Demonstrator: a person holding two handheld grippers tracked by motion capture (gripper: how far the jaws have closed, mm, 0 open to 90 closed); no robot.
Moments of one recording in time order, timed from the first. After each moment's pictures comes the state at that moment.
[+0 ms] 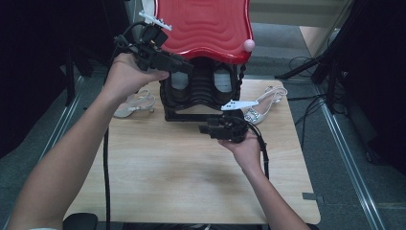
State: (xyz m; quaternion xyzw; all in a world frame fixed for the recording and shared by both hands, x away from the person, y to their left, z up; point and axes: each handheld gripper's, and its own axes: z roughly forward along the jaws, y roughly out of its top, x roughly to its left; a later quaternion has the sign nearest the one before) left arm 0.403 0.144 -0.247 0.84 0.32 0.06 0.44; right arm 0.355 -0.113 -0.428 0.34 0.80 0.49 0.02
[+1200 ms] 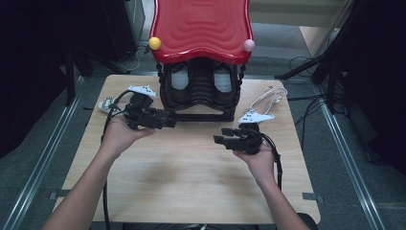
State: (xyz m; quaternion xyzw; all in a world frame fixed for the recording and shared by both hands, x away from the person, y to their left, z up) left arm 0.355 0.186 -0.393 0.83 0.37 0.02 0.43; right arm 0.341 -0.159 -0.460 0.35 0.80 0.49 0.03
